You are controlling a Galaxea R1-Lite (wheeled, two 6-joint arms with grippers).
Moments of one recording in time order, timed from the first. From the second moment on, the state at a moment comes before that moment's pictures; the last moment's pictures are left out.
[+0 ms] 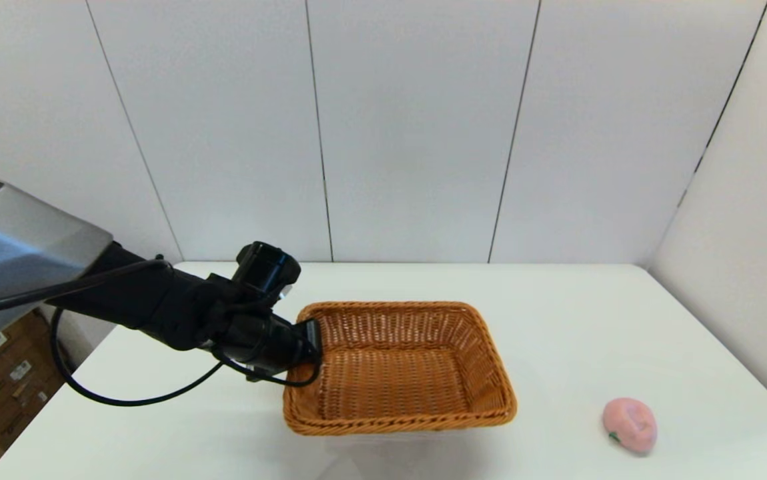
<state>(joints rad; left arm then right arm) -0.45 2.03 -1.02 -0.01 -0.18 -0.66 0.00 0.00 0.00 0.00 -0.02 0.01</state>
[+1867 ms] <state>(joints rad) -0.49 2.14 -1.06 -0.02 -0.18 -0.69 0.00 0.00 0.00 0.00 -0.02 0.01</state>
